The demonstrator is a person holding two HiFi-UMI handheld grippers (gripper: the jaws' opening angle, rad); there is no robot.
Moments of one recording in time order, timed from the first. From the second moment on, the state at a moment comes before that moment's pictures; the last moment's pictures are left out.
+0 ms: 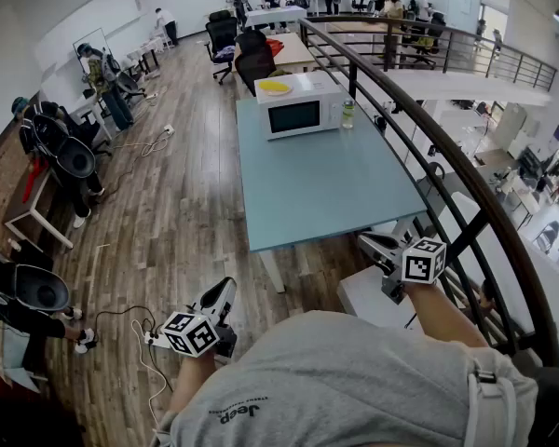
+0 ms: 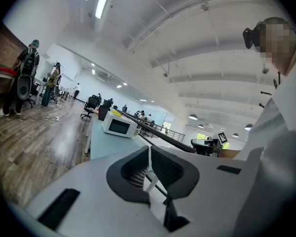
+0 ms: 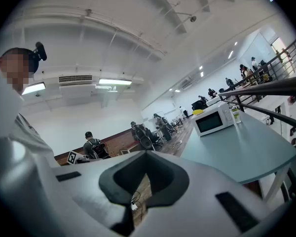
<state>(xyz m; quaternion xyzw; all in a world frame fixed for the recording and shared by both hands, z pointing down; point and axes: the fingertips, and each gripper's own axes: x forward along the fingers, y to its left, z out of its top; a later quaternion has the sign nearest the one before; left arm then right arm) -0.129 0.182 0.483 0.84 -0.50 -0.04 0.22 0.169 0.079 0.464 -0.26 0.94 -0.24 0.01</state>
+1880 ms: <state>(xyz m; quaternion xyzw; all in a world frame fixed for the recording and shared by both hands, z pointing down) -0.016 0.094 0.500 0.86 -0.45 -0.01 0.24 0.271 0.014 0.508 -0.31 0.91 -0.26 -0.03</state>
